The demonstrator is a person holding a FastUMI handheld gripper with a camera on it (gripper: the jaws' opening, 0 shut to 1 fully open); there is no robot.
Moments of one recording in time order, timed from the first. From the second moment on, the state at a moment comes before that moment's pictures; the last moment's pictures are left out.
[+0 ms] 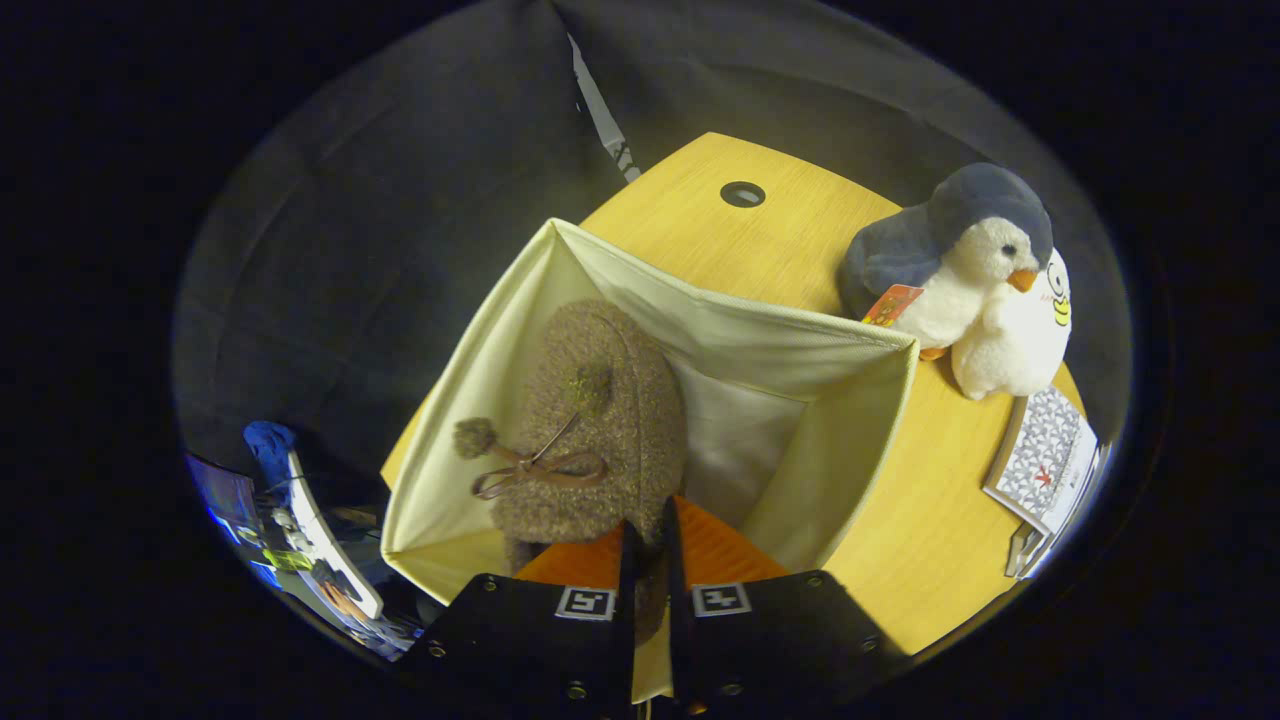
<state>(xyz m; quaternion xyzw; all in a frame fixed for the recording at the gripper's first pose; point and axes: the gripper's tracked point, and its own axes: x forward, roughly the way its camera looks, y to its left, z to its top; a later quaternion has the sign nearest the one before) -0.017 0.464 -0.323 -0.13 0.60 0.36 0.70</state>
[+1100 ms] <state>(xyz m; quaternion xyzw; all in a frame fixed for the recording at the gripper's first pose) 0.054 0.319 -0.107 -0.01 0.22 0.24 0.94</state>
